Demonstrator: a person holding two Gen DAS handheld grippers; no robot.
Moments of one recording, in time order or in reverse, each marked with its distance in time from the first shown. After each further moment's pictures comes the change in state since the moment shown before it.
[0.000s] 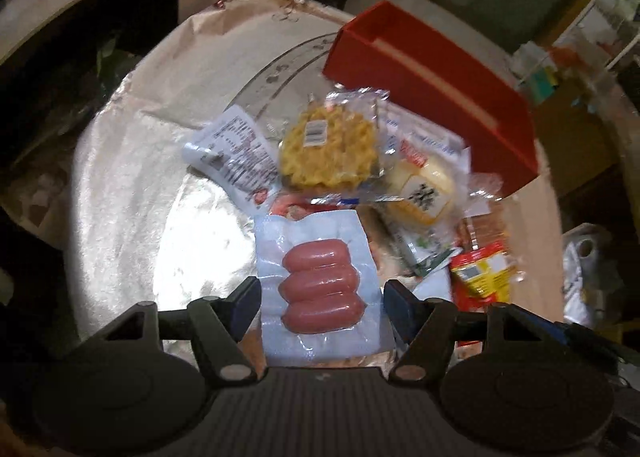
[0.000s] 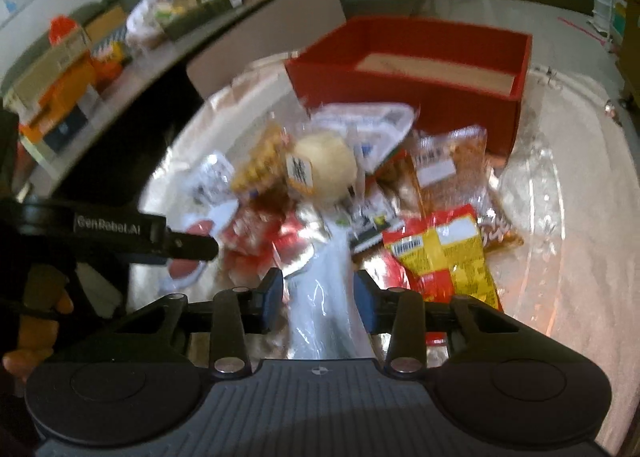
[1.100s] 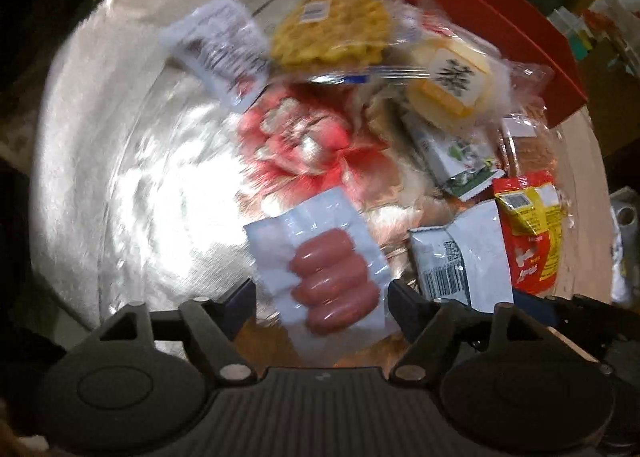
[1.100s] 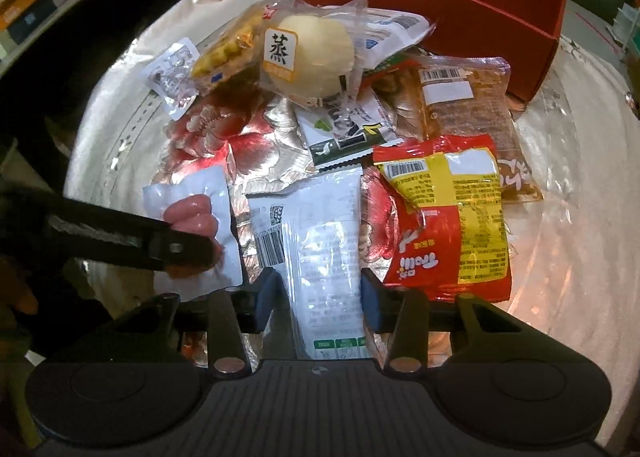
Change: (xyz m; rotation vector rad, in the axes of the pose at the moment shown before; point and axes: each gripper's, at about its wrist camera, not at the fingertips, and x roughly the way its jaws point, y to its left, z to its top) left arm 0.062 -0.028 -0.056 0.000 0.092 0.121; right arm 0.062 -0.005 -0.028 -0.143 0.222 -0.106
